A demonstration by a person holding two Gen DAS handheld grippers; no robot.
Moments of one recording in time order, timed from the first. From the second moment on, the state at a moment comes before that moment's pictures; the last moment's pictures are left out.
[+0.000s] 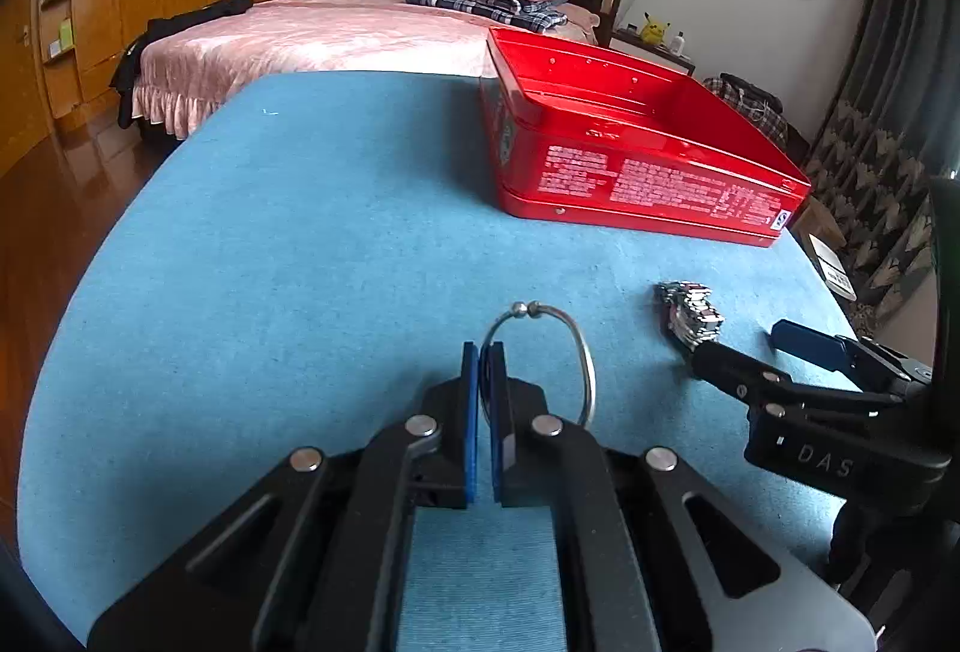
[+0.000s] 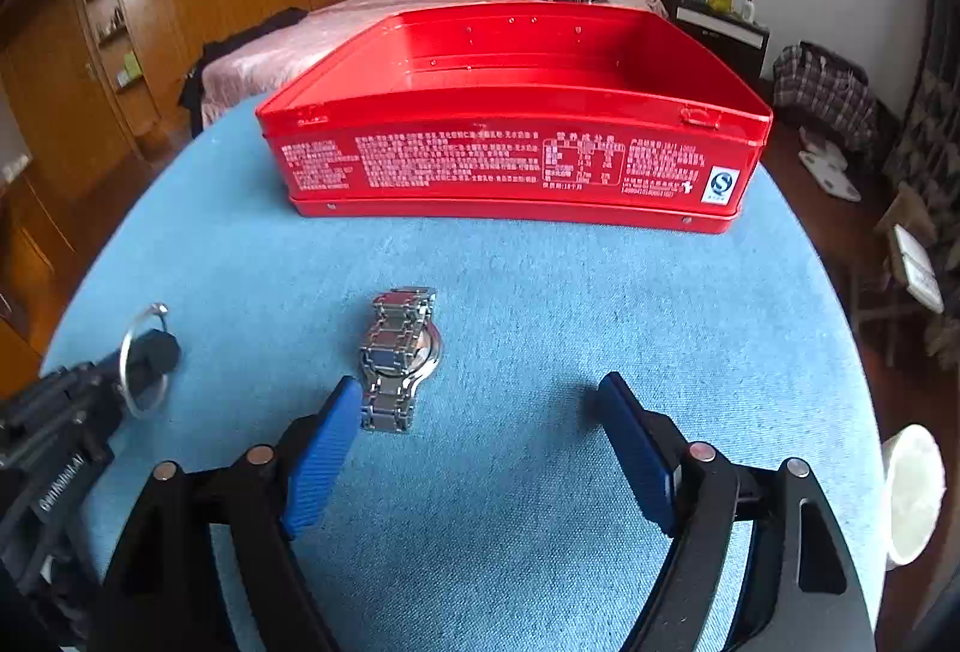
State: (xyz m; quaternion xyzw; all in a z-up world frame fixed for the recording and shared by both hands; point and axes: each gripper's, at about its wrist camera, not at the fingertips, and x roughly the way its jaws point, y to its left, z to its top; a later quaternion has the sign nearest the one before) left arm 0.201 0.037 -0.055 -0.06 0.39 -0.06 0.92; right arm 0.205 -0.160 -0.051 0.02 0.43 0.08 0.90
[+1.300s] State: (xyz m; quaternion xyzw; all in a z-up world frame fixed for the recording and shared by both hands) left arm 0.238 -0.010 0.009 -0.04 0.32 -0.10 0.94; right arm 0.224 -0.185 0.035 0.04 0.36 0.16 0.92
